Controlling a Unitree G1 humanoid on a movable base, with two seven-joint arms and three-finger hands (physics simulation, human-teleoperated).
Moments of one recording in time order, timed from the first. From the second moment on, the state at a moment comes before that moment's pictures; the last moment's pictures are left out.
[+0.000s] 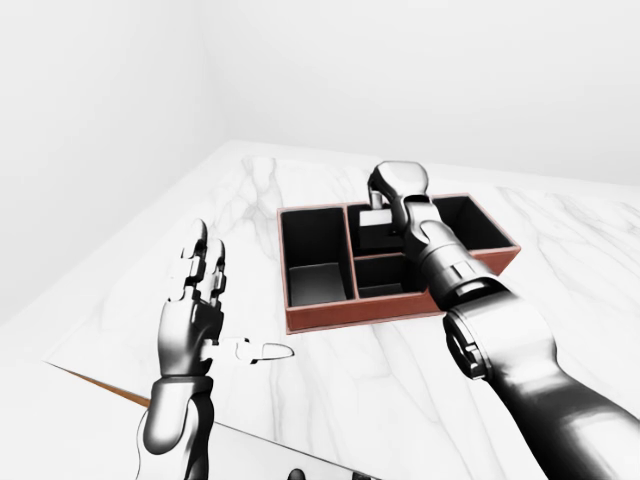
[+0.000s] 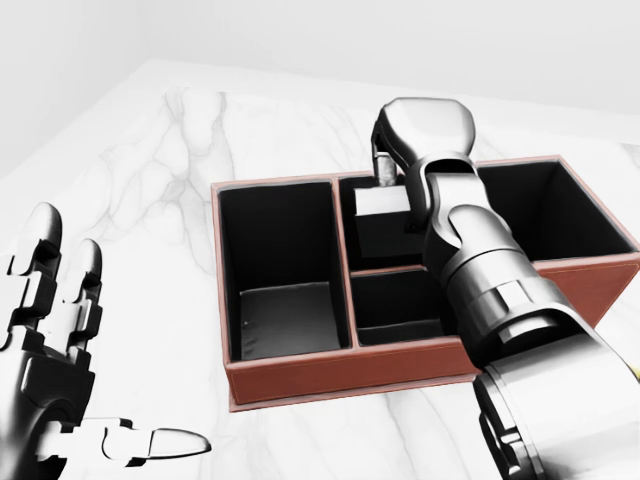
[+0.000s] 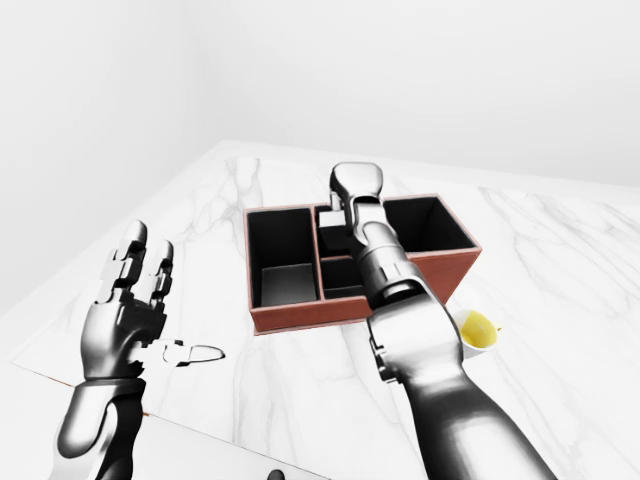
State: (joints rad) left arm 0.23 -0.01 0.07 -0.62 -0.11 0.09 -0.13; right arm -1.23 -0.16 0.09 1.27 -1.17 0.09 -0.20
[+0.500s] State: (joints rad) left arm 0.23 0.00 0.06 -0.62 -0.12 0.09 -0.13; right arm -1.23 -0.17 0.06 1.32 -1.20 0.09 -0.29
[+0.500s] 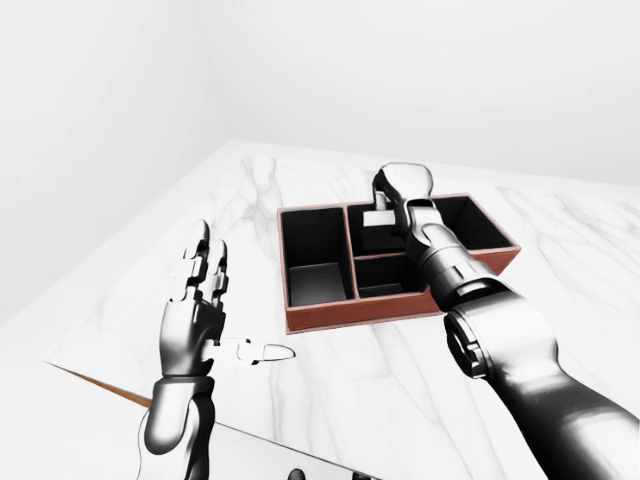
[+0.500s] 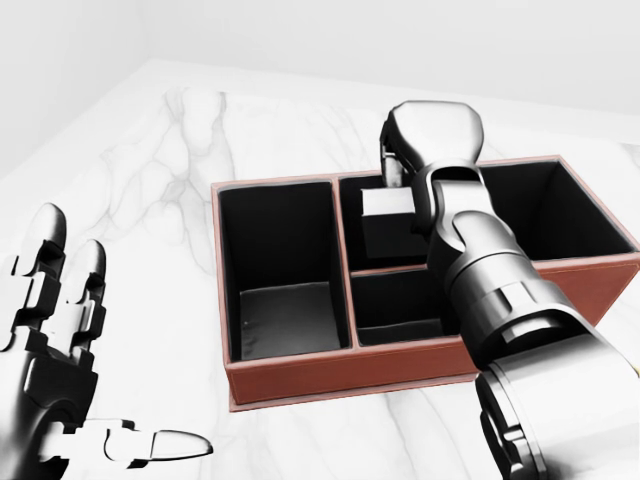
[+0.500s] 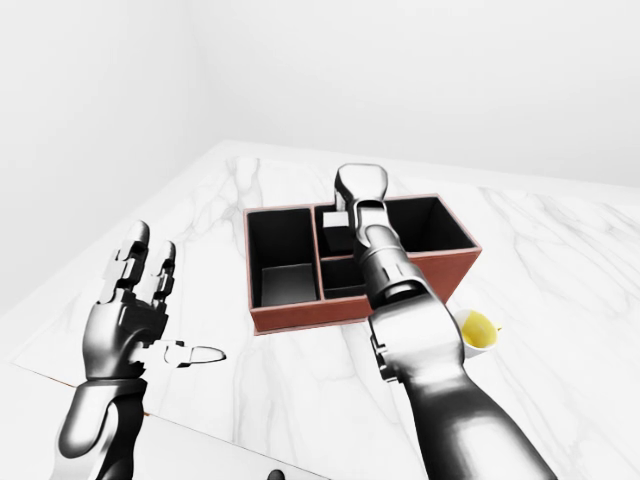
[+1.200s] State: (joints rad) left arm 0.23 0.00 0.05 -0.62 -0.12 0.09 -0.14; right arm -1.24 -0.16 0.06 1.34 -1.24 0.09 -0.32
